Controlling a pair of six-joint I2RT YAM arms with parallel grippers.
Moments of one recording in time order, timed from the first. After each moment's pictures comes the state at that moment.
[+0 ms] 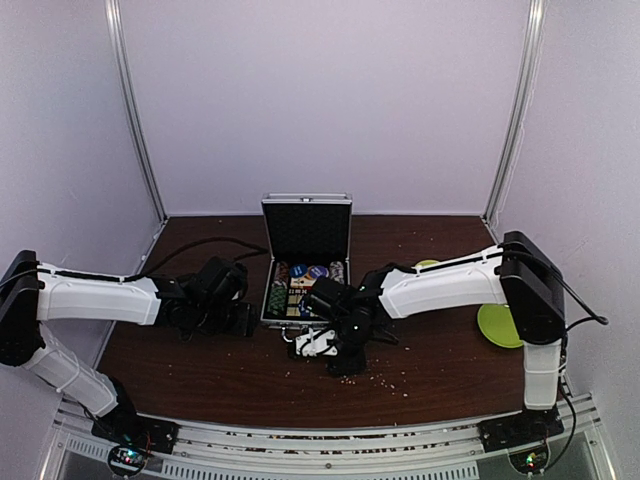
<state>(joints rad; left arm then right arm) -0.83 1.42 0.76 -0.29 -0.27 -0.58 1.08 2.03 1.42 -0.70 -0.06 -0.55</state>
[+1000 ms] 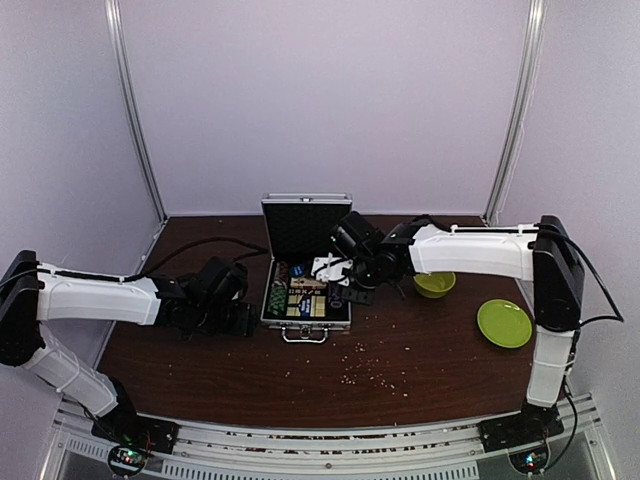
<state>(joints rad) -0.83 1.42 0.76 -0.29 -0.27 -0.58 0.90 1.91 1.51 -0.59 0.27 -0.58</state>
